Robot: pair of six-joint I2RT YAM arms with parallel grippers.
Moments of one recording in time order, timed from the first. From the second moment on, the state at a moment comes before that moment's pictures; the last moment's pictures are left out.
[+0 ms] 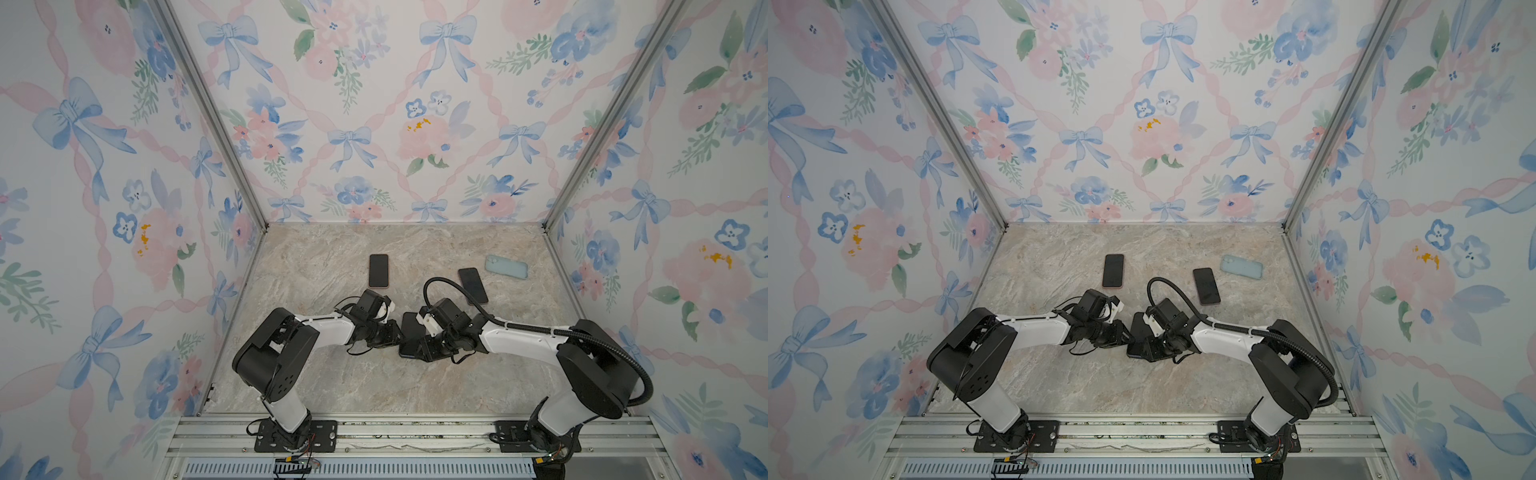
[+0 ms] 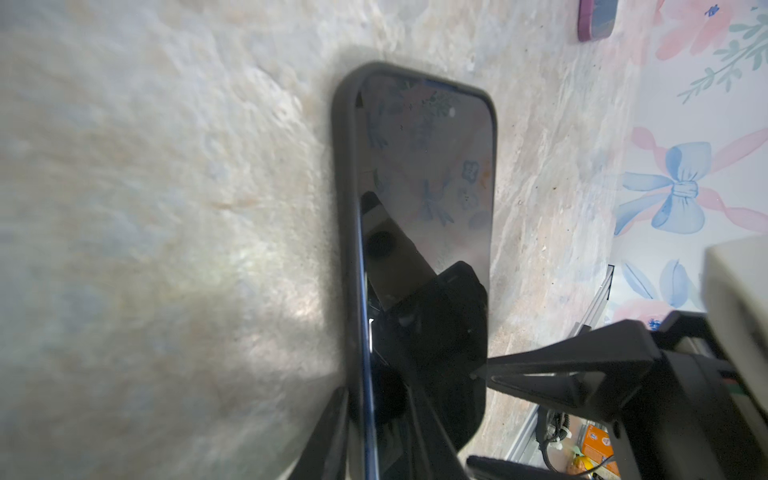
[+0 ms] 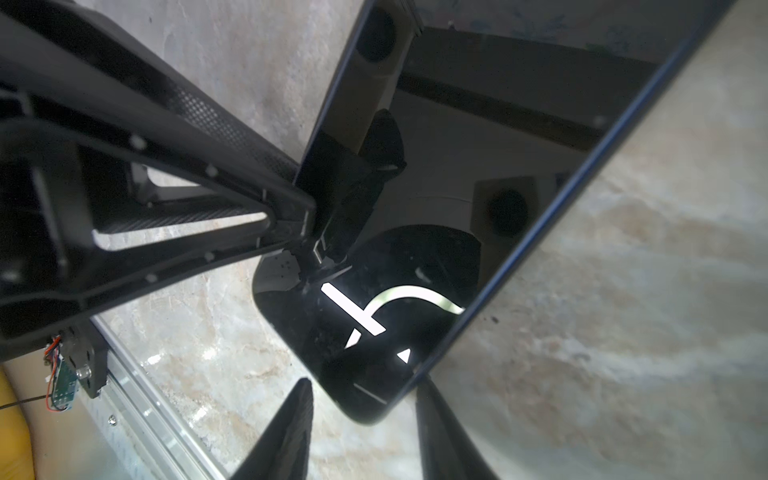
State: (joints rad) left arm -0.59 1.68 0.73 -0.05 0.52 -0.65; right arm 0.80 1.59 0.81 -0.32 -0.30 0.54
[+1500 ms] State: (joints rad) left arm -0.71 1.60 0.79 -0.31 0.38 -0.80; right arm 0.85 1.58 0.75 -0.16 -0.12 1.08
